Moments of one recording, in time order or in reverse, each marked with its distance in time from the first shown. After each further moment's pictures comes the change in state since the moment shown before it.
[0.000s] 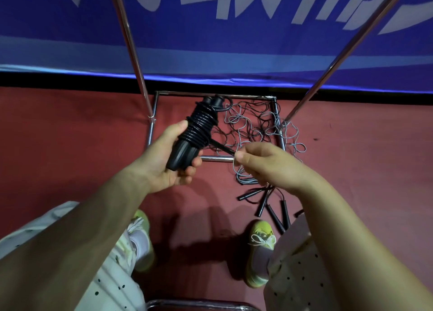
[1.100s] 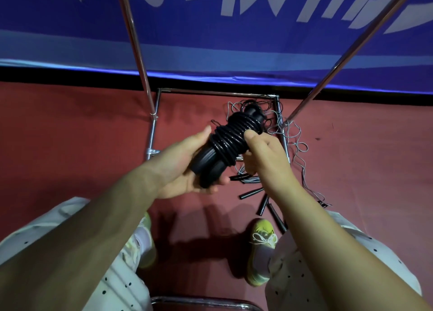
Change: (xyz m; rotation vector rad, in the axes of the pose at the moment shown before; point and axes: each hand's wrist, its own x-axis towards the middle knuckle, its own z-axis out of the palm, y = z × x) left_hand -0.010 -0.004 0.014 -0.015 -0.167 0.020; right_hand 0.016 -0.004 0.035 0.348 0.355 -0.199
